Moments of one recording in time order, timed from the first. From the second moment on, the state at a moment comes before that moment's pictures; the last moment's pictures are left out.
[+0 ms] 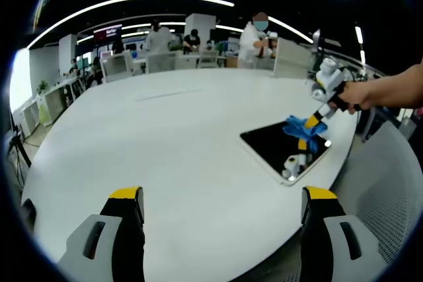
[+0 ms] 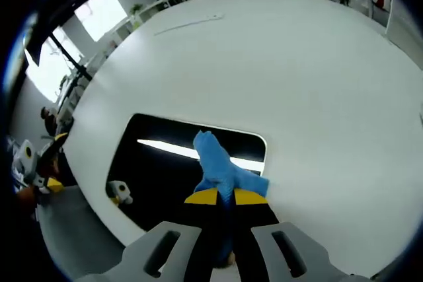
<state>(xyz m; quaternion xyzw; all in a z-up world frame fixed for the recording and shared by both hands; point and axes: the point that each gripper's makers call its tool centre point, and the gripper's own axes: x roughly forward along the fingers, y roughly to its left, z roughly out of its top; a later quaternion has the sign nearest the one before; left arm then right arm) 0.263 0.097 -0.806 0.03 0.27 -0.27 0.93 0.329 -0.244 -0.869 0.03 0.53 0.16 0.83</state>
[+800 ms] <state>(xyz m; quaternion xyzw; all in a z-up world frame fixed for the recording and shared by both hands) 0.263 0.094 -0.806 0.02 0.27 -0.27 0.92 0.310 -0.250 -0.870 -0.01 0.54 0.14 0.83</state>
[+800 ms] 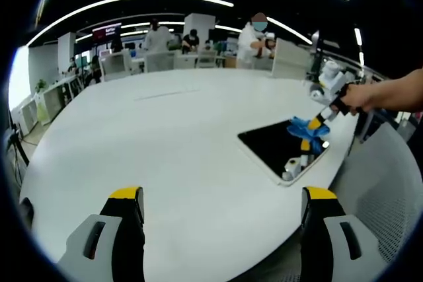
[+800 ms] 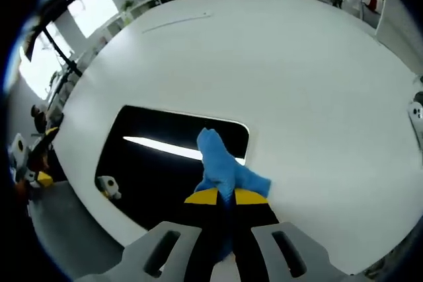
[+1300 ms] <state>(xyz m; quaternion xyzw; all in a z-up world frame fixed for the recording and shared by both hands) 0.262 0.093 -0.806 0.02 0.27 -0.27 0.92 0.266 -0.250 -0.870 0.01 0.56 0.14 0.82</state>
